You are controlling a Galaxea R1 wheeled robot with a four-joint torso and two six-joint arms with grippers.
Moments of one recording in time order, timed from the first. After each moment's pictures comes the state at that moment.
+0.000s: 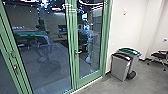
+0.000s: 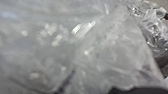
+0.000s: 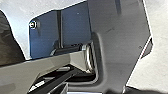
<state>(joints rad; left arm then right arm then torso) 1.37 2.93 -2.68 -0.54 0.26 0.34 -1.56 2.99 -2.60 -0.20 -0.07 0.34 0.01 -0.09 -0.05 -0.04</state>
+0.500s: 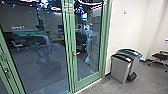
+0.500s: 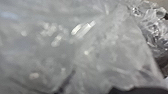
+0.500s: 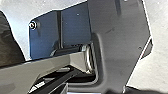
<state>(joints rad) 1.37 2.93 -2.68 -0.54 0.26 0.34 -1.56 2.99 -2.60 -0.20 -0.07 0.34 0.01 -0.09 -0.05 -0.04</state>
